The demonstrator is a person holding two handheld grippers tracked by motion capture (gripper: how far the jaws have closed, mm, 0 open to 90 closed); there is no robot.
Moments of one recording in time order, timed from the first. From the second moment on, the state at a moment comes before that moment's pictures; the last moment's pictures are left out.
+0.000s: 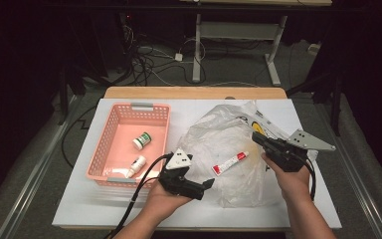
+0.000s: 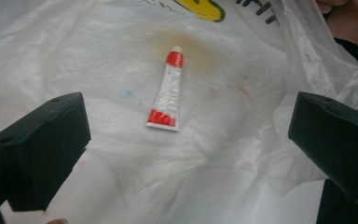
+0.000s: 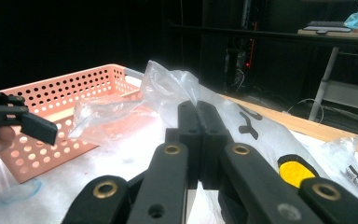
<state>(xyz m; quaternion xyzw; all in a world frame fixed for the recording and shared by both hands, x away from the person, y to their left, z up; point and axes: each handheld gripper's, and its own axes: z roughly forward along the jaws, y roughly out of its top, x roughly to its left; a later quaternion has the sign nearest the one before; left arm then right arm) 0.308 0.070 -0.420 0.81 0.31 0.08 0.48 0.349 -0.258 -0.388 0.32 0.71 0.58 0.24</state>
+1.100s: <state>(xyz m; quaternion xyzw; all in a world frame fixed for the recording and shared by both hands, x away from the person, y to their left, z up) 0.318 0.164 -0.412 0.78 0.40 0.15 0.45 0.346 -0.259 -0.389 0.31 0.72 0.58 0.24</state>
